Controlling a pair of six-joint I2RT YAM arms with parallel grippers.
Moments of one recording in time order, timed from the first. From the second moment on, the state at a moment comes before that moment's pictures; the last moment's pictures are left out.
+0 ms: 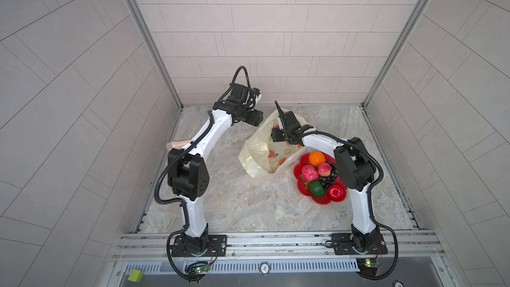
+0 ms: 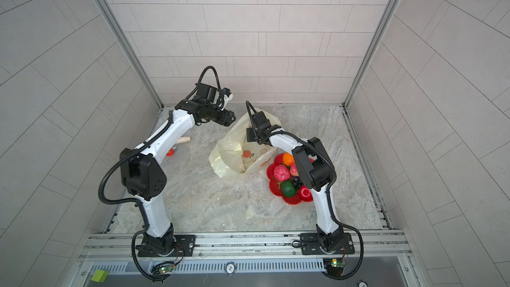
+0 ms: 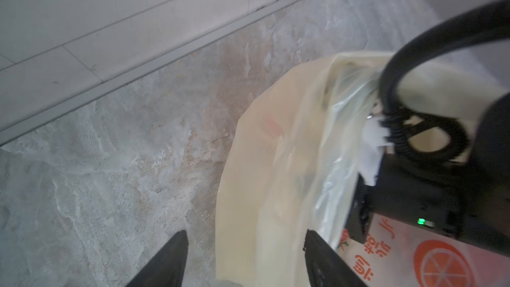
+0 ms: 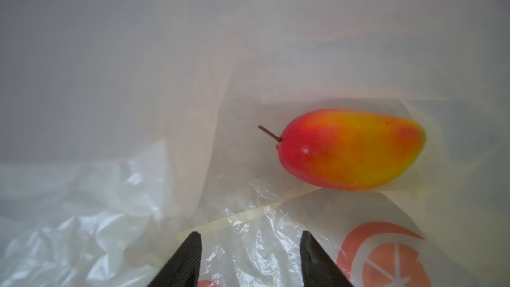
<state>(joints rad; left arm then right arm) -0.34 1.88 1.83 -0.77 0.28 0.10 0.49 2.10 1.56 -0.26 -0.03 0.36</state>
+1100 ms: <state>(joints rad) -0.39 1.68 1.37 -0.65 0.49 -0.11 0.51 1.94 1.43 -0.26 -0.01 0.36</state>
